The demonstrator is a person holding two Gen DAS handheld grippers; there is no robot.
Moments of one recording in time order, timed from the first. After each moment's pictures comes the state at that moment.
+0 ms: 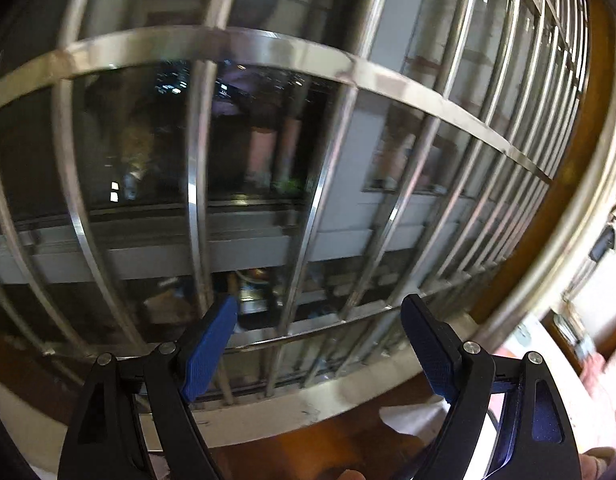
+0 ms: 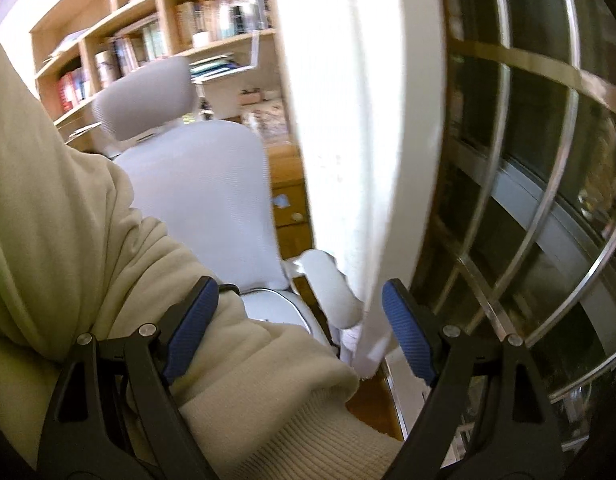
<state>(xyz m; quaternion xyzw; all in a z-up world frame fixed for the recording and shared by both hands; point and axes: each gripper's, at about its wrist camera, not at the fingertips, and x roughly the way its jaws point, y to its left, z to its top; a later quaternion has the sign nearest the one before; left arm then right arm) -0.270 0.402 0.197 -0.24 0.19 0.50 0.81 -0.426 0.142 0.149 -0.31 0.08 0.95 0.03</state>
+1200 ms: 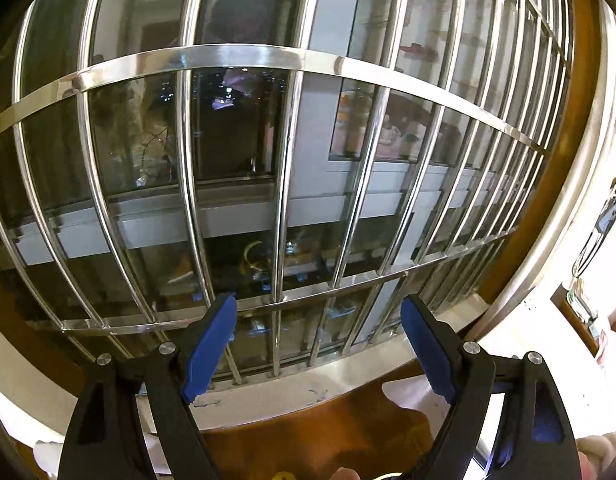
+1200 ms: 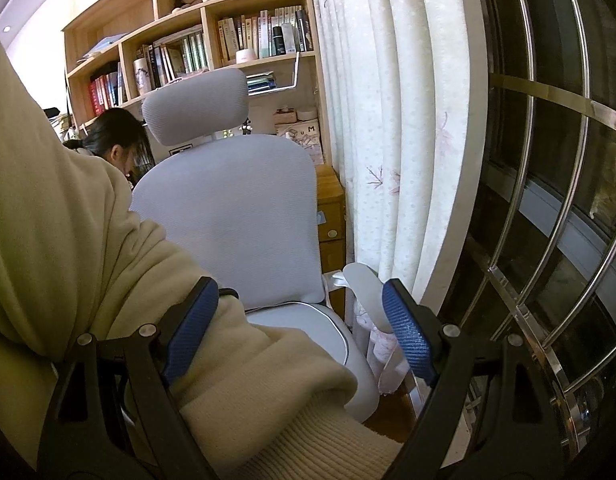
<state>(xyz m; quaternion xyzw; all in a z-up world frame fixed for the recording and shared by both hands) -0.243 0.305 0.196 -0.22 0.22 0.50 0.81 -0.381 0.042 0.163 -0.27 0.07 0.96 0.01</state>
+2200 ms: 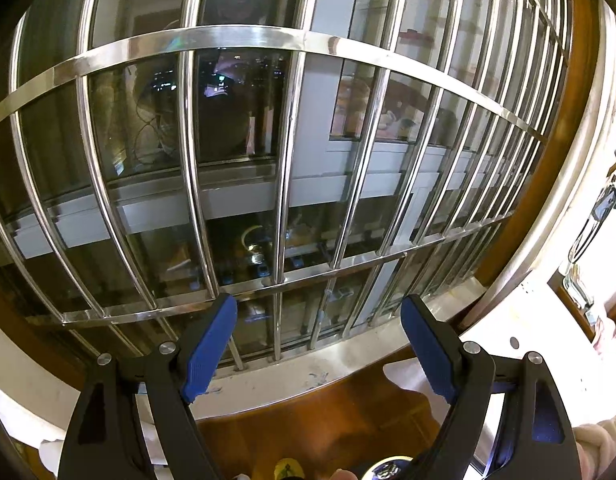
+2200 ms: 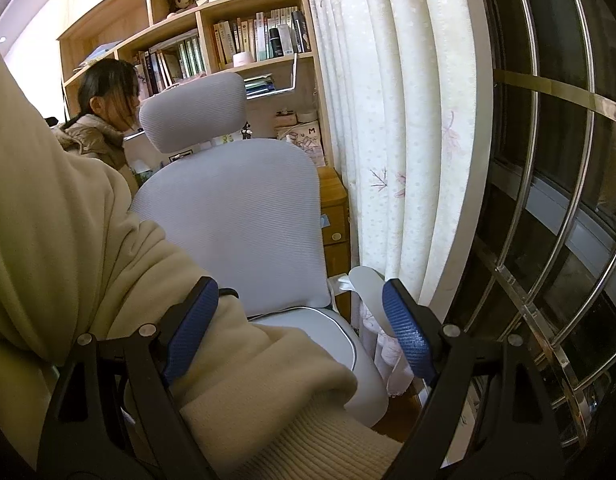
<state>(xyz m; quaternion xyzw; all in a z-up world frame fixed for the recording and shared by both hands) -0.257 0.304 0.187 -0.23 0.24 0.49 0.80 -0.397 0.043 0.163 -0.27 0.09 0.96 0.00</state>
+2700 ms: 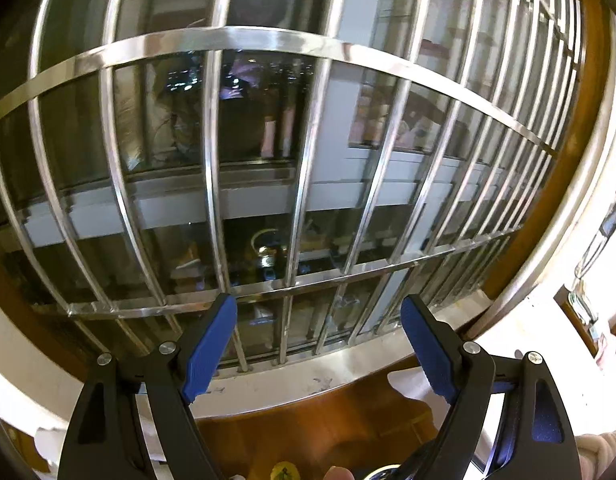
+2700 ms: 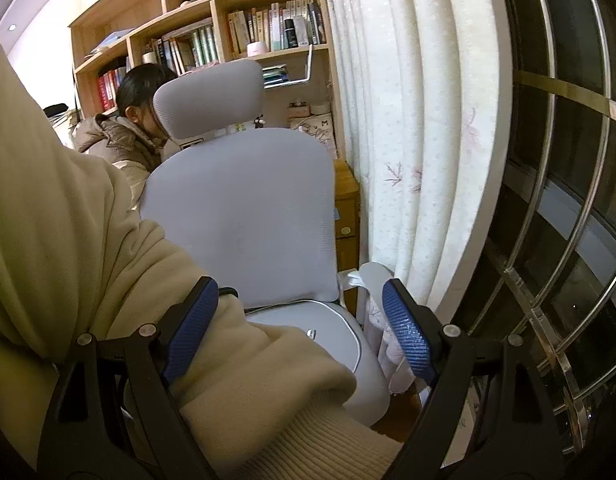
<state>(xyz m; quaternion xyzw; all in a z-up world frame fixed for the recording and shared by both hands) -0.273 0.305 0.185 -0.24 0.22 0.52 0.79 -0.405 0.034 0.155 -0.28 0.07 0.96 -0.02</state>
